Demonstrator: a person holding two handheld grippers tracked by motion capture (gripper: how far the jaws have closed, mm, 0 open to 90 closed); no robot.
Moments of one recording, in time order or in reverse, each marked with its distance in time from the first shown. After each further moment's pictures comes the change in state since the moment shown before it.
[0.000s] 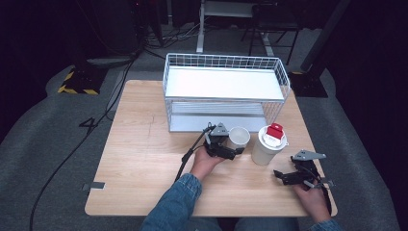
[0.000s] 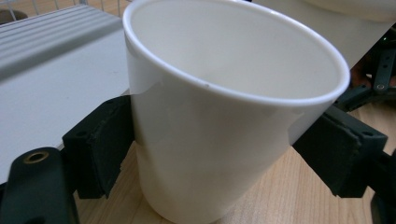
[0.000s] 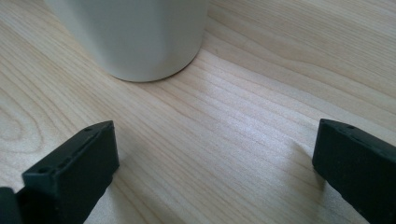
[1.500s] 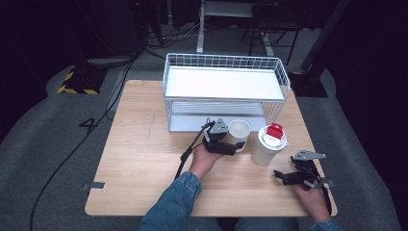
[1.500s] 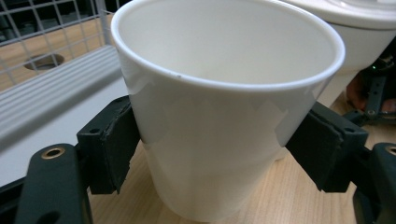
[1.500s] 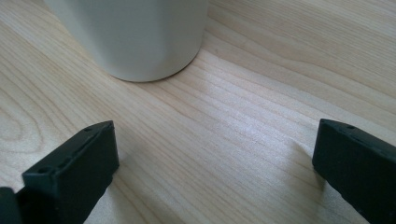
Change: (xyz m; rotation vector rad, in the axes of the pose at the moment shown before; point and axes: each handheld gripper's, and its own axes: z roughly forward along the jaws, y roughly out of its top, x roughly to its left) left arm -0.011 0.024 -0.022 -0.055 0.073 0.046; right arm 0.000 0.000 0.000 0.000 0.000 0.000
